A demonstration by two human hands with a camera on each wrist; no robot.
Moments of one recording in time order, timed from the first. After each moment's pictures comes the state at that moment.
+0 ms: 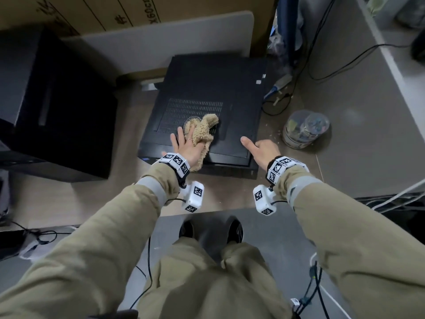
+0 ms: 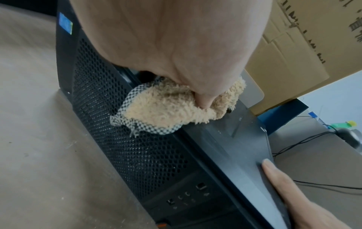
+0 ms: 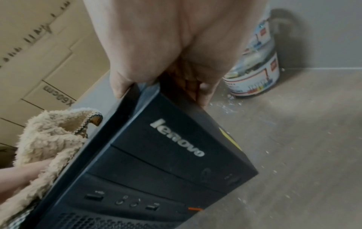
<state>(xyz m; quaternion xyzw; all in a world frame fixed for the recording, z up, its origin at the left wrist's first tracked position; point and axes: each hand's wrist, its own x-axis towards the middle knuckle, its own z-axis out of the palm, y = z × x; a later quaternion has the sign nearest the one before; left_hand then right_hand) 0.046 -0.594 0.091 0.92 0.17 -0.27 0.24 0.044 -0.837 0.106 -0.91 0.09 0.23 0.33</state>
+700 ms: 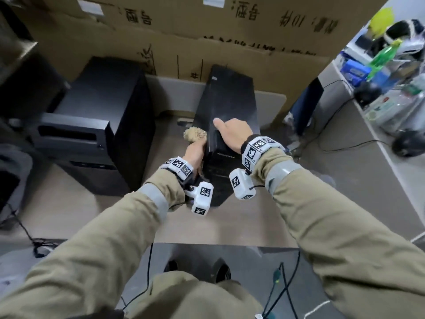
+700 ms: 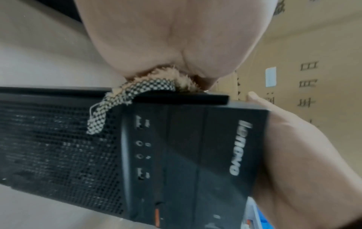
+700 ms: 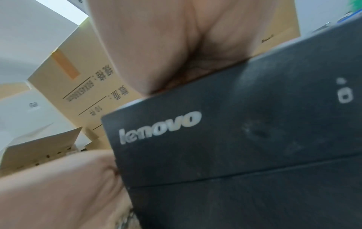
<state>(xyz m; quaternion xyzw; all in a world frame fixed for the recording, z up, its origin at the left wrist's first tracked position) 0.046 -0.452 0.219 0.62 0.27 -0.15 0.72 0.095 -0.569 0.290 -0.97 -0.10 0.15 0.19</state>
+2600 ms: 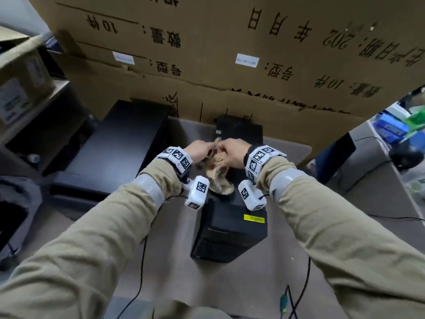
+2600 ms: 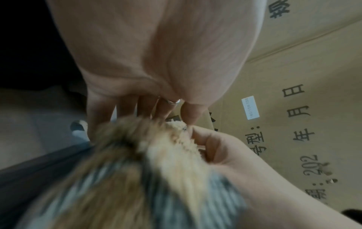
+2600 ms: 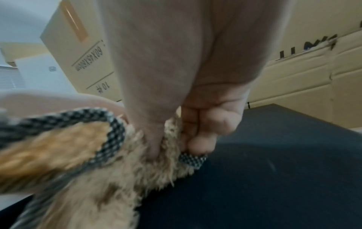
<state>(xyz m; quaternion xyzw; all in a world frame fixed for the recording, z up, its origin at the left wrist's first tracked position) 0.195 -0.354 0.283 0.77 0.17 -0.17 0.59 0.239 -0.497 0.311 -0.93 -0.27 0.23 0.05</state>
